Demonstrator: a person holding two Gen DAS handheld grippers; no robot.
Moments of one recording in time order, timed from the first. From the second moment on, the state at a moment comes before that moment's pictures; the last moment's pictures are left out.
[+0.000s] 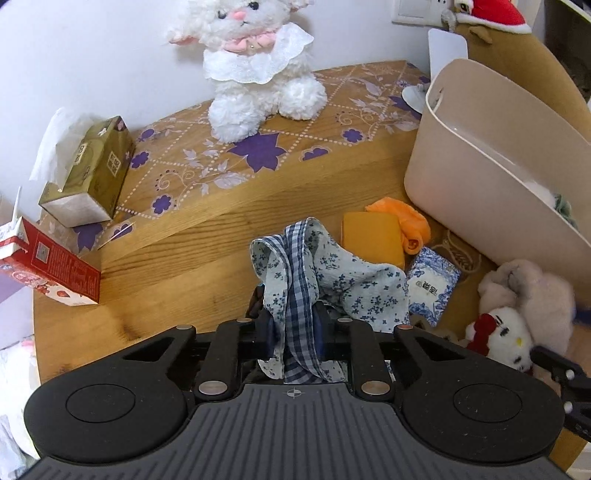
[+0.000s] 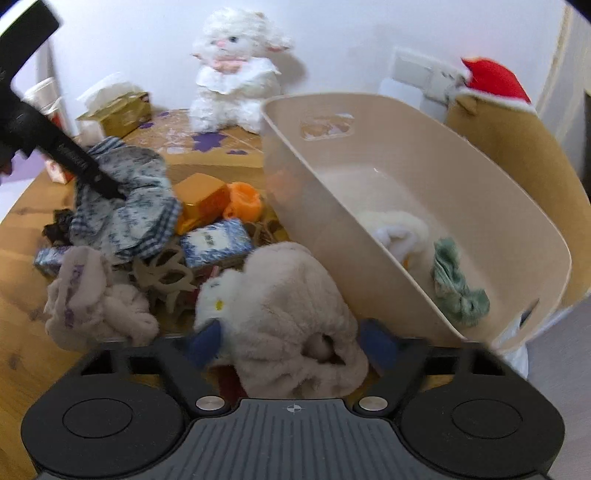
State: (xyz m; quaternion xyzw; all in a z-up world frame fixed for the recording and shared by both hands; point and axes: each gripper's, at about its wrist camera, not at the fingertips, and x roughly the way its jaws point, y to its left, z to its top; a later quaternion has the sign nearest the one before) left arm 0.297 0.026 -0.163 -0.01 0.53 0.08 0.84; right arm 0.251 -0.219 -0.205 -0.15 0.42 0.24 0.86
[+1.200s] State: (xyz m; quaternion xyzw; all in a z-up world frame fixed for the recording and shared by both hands) left arm 0.284 -0.033 -0.058 0.01 0.40 0.04 0.92; right arm 0.265 -0.281 -0.078 -0.04 0.35 0.34 0.87
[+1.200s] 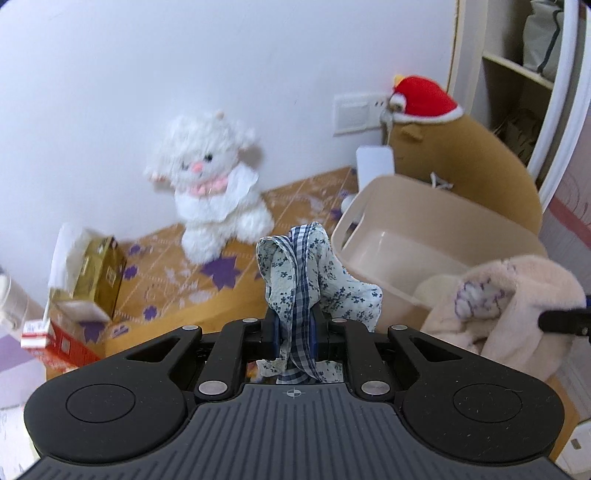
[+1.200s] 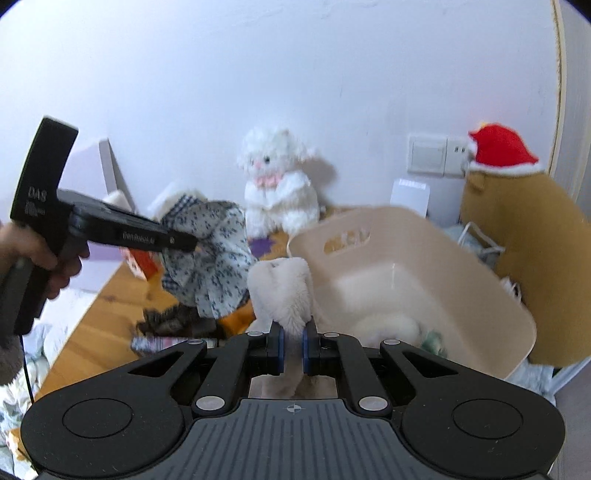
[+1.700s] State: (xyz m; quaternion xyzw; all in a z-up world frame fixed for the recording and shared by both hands) left arm 0.332 -0.102 -0.029 0.05 0.35 -0.03 0.93; right arm 0.312 -0.332 -0.054 0.00 0.31 0.26 0.92
